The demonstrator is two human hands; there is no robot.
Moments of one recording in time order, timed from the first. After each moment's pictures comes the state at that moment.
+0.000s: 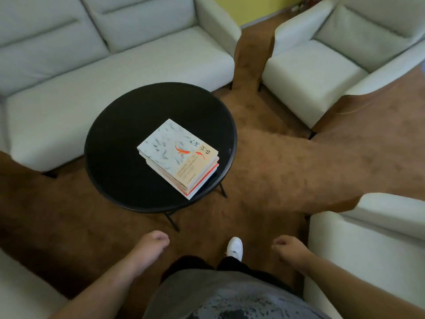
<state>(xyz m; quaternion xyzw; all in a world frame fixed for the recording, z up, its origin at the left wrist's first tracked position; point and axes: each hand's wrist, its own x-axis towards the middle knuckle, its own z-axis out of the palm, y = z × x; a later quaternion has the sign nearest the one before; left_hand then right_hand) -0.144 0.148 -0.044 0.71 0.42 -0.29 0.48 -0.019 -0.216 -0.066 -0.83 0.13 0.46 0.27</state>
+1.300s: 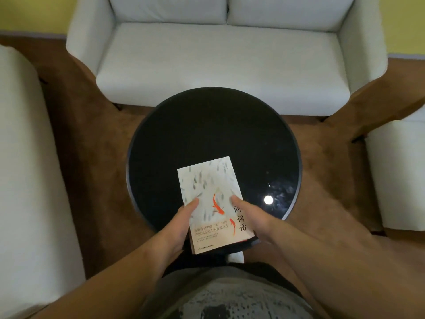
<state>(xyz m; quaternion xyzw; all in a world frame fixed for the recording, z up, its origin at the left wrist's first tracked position) 0.033 0.172 -0.039 0.30 0.60 -0.04 0.74 0.228 0.070 -0.021 -0.64 -0.02 0.72 0.28</state>
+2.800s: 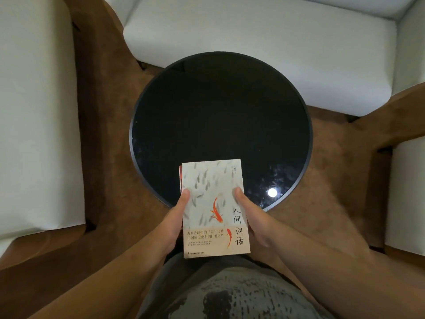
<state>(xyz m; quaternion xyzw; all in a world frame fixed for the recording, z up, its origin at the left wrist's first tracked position) 0.034 0.069 -0.033 0.19 0.61 0.08 0.76 0.236 0.003 -0.046 -0.60 -0.06 0.75 0.25</state>
